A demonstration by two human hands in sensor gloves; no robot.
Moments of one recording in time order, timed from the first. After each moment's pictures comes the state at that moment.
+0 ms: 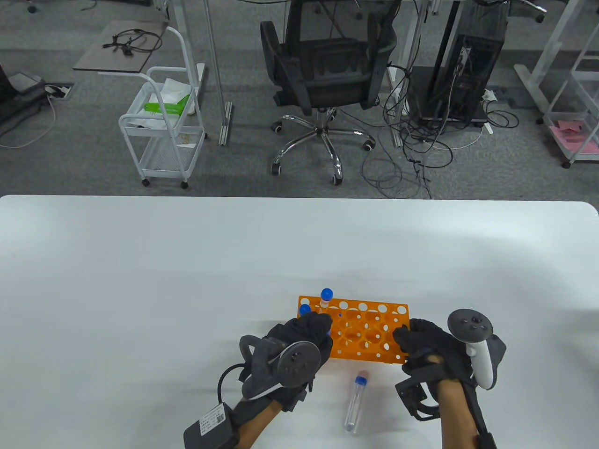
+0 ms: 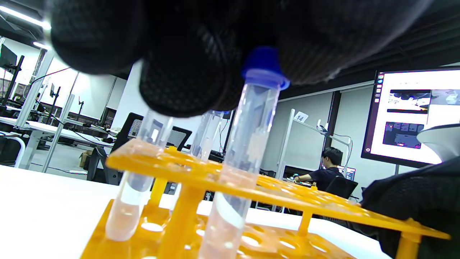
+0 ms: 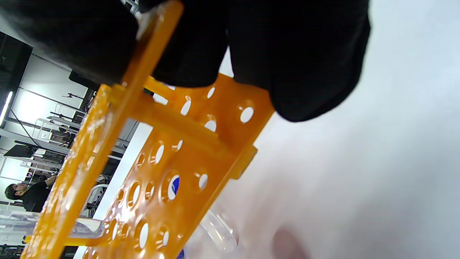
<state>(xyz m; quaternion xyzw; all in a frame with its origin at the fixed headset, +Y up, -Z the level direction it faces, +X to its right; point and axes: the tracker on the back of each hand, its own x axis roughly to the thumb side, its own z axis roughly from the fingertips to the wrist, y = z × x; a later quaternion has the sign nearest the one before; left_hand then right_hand) -0.043 -0.647 -0.269 0.17 -0.19 0.18 0.95 0.254 -0.712 -0.310 -0.18 0.15 0.86 0.46</state>
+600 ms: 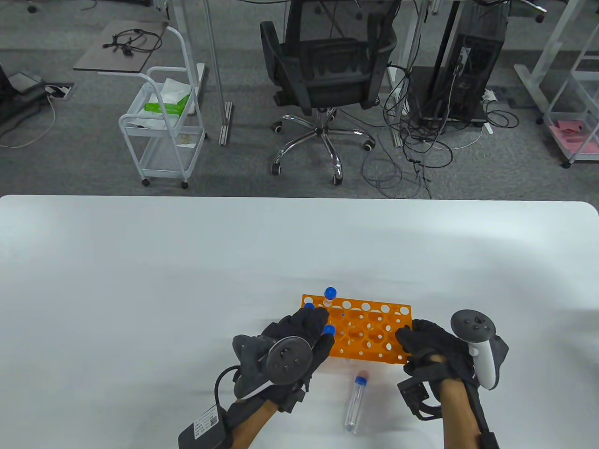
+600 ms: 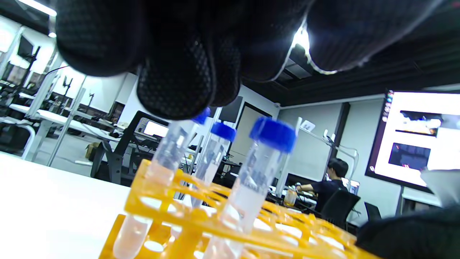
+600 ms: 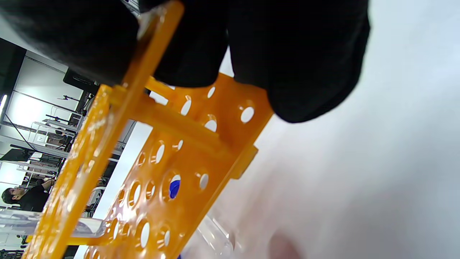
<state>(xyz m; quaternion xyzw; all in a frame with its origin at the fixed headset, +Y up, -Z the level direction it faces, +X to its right) -0.063 -0.630 -0.266 0.16 -0.16 0.24 0.95 0.260 -0.714 -0.311 -0.19 0.16 0.85 0.46</state>
